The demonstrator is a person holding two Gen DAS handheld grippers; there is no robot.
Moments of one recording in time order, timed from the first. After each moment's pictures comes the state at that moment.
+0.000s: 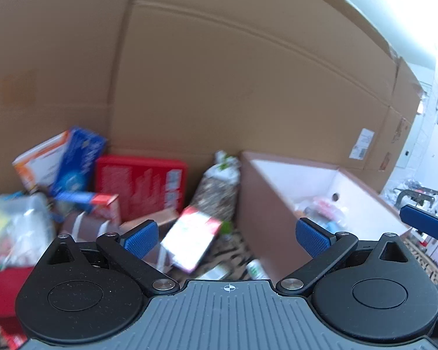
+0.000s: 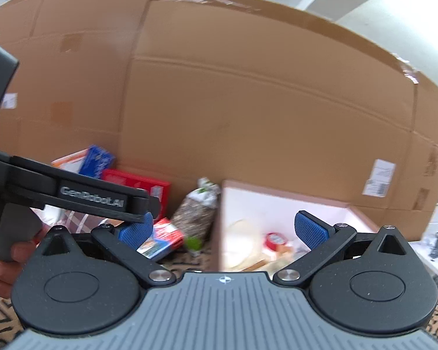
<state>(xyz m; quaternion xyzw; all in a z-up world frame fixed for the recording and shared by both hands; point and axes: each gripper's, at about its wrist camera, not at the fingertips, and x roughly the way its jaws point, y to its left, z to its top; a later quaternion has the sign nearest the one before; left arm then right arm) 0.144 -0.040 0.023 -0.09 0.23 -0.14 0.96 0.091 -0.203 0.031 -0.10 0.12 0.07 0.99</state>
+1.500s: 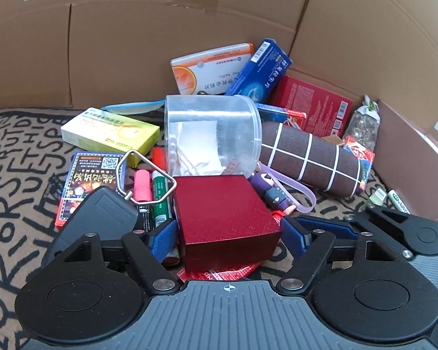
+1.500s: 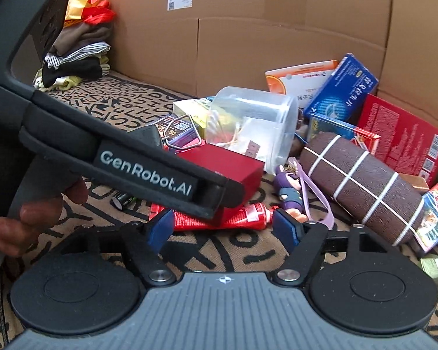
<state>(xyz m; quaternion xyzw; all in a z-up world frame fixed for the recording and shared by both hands) 0.130 0.146 -0.053 -0.11 0.34 -0.05 0.93 0.138 0.004 -0.070 -0.15 0.26 0.37 0.88</state>
